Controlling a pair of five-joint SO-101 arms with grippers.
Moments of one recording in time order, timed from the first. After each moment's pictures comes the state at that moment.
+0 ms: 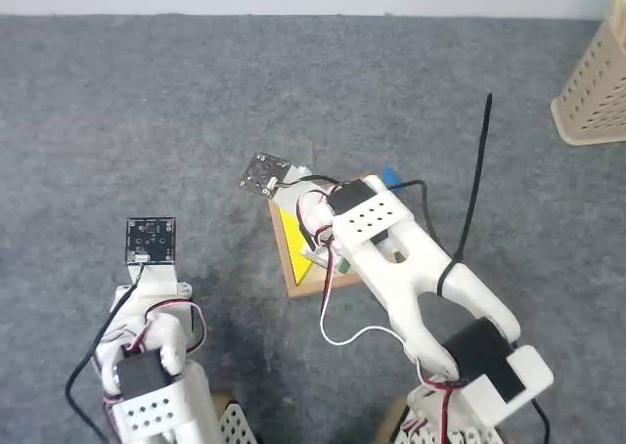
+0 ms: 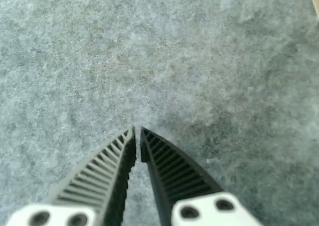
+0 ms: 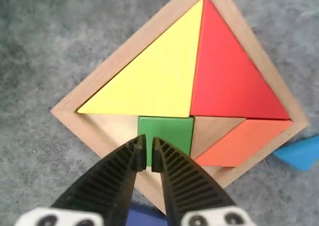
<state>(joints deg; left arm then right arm) -25.1 -103.4 96.9 71.5 -11.3 -37.2 -1.1 25.2 60.3 30.2</state>
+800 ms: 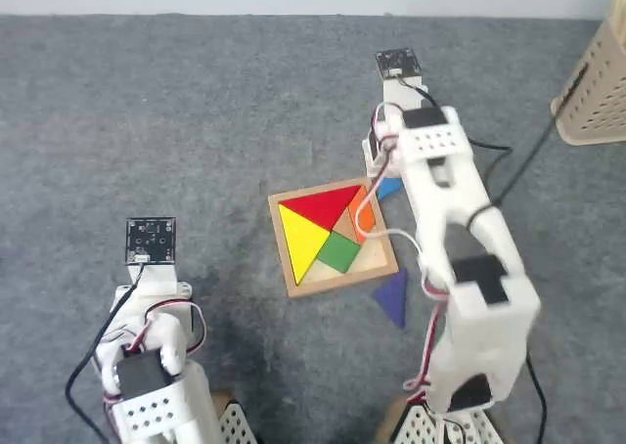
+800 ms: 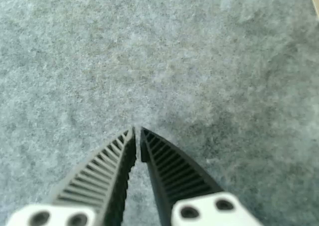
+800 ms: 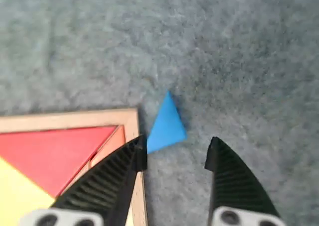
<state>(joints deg) -25.1 -103.4 96.9 71.5 -11.3 -15.3 25.1 -9.8 67.1 -3.3</state>
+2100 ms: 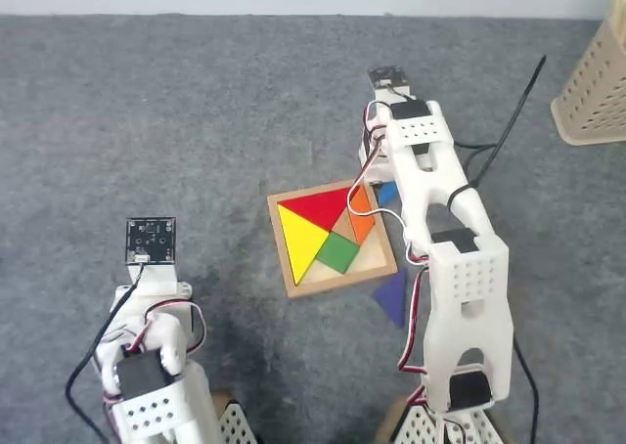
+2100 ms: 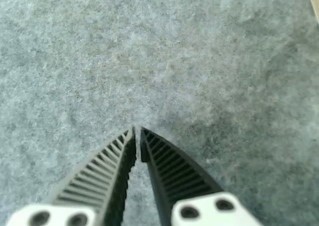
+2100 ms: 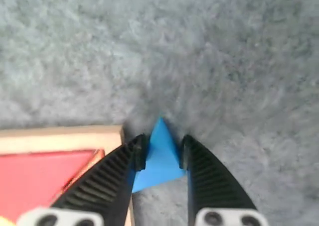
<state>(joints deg) -25.1 -103.4 96.9 71.5 -11.3 -15.1 41.6 -24.8 74.0 1.0</state>
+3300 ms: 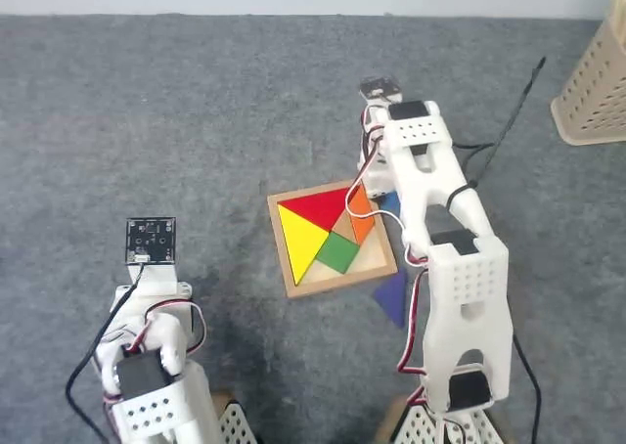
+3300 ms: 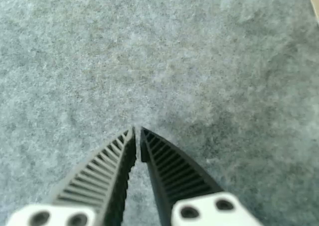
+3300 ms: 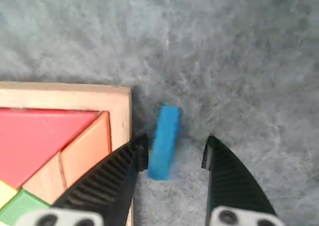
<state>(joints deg) -25.1 -103.4 96.9 71.5 -11.3 -15.6 41.3 -23.4 79.1 4.2</state>
